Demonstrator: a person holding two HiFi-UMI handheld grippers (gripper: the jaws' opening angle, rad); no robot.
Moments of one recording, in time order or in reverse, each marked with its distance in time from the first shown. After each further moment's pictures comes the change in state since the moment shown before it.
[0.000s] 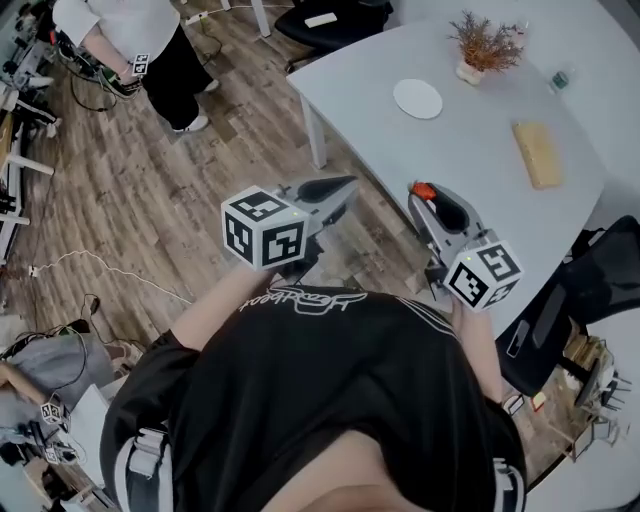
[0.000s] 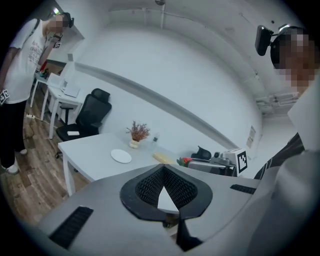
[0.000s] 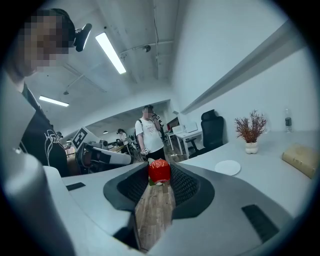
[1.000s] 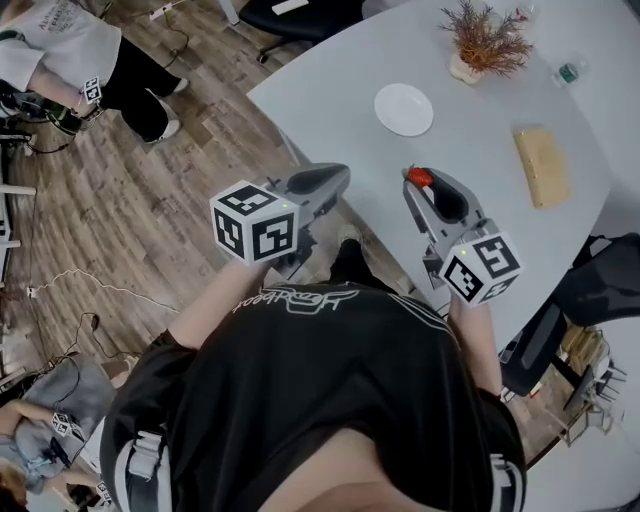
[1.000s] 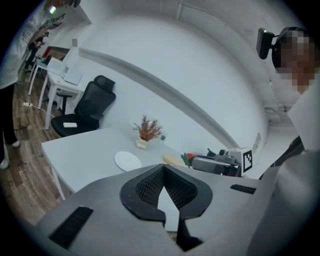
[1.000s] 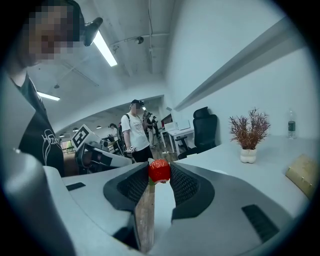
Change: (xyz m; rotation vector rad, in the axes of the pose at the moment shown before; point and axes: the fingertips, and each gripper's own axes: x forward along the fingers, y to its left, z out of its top) left arm 0.132 0.118 0.041 -0.083 0.057 -0.008; right arm 0.089 -0.148 0.021 -0.017 0.047 -0.064
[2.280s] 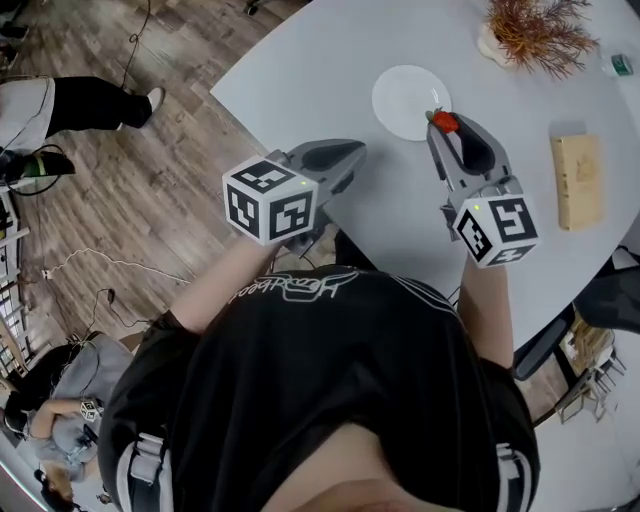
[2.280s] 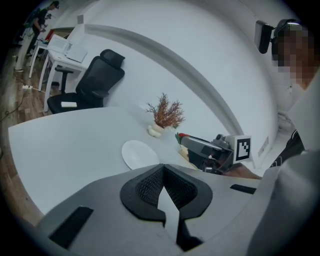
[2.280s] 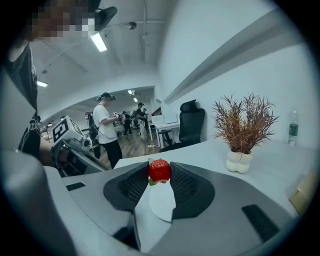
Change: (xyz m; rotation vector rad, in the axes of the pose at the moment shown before) left arm 0.136 0.110 -0.013 -0.107 0.159 0.020; right arm 0.112 -0.174 -0.026 -0.049 0.079 -0.125
